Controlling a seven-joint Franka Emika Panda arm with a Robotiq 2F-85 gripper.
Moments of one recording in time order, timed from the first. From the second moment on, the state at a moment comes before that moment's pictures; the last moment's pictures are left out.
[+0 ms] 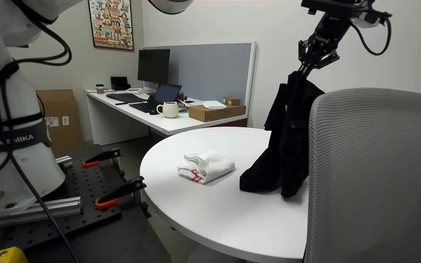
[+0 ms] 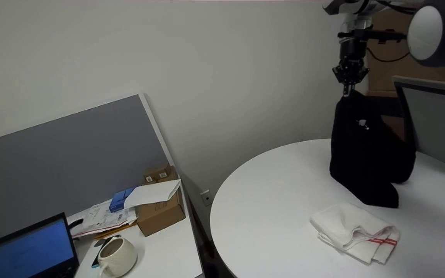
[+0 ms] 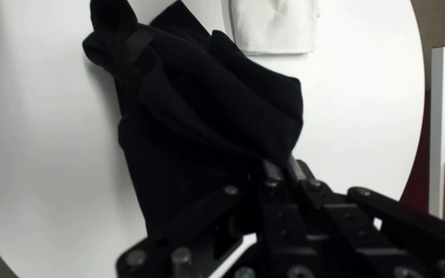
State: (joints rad) arm -0.43 1.04 0.05 -0.45 0.19 1.23 -0.31
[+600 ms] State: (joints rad) arm -0.18 0.98 0.09 -0.45 0.17 1.24 -0.48
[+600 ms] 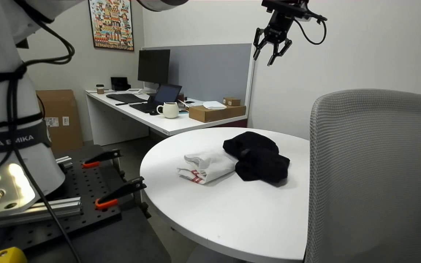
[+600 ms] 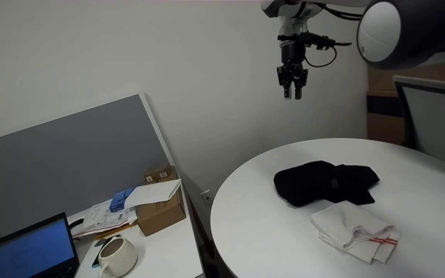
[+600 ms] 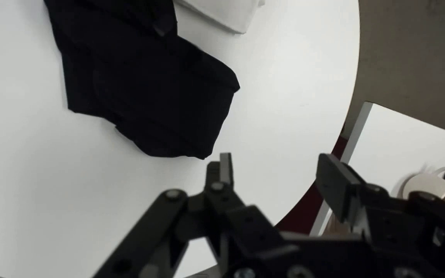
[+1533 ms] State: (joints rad) arm -0.32 0.93 0.11 -0.45 0.13 0.90 -0.86
